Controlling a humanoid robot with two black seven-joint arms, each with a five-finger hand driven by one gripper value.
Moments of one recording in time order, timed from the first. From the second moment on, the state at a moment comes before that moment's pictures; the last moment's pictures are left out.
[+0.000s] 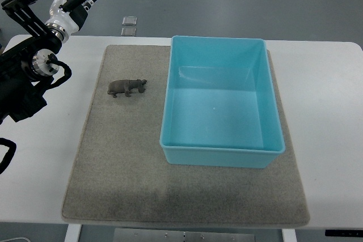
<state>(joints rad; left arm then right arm) -1.06 0.25 -0.43 -0.30 -0.20 -0.24 -0.31 0.00 0.00 0.00 0.12 -0.04 0.09 0.09</state>
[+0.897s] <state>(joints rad) -1.12 0.56 -0.13 -0.71 0.31 -0.23 -0.30 0.00 0.00 0.00 0.12 -0.04 0.09 0.09</state>
